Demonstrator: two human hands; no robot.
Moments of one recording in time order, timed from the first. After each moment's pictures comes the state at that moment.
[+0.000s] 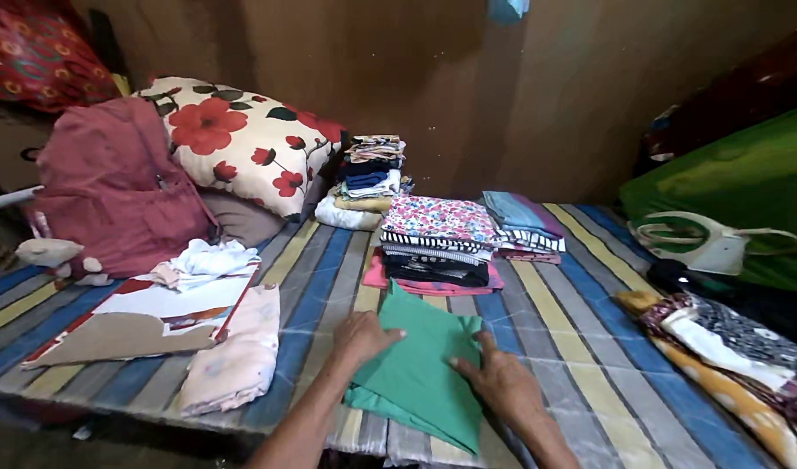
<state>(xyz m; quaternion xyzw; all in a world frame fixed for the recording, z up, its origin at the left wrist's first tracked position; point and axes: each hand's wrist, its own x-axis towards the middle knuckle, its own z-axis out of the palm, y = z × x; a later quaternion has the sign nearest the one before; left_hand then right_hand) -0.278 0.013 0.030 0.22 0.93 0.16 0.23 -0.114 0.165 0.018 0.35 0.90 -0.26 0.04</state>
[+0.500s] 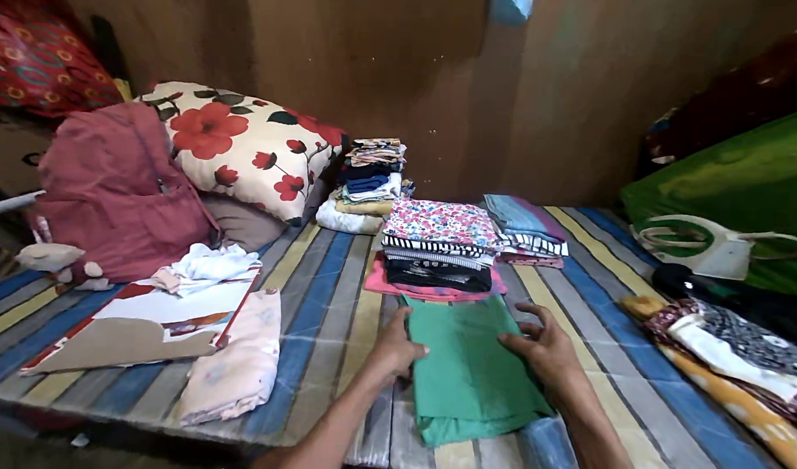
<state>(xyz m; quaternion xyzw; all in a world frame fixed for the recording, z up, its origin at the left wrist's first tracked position) -0.257 0.037 0.008 0.18 0.75 0.52 0.36 -0.111 0.208 0.023 0.32 0.74 -0.54 -0.27</state>
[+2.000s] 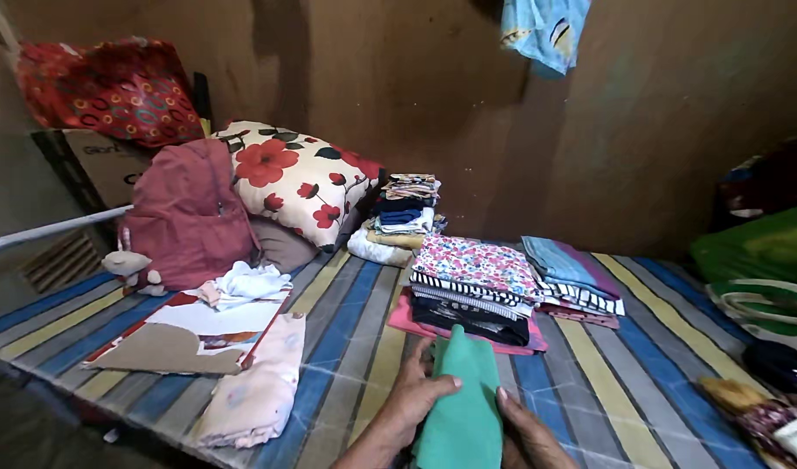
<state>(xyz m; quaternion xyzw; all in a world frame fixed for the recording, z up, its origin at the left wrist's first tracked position) -0.248 0.033 0.013 0.18 0.62 0.71 0.29 -0.138 0.170 -0.010 0.24 0.47 -0.84 -0.14</state>
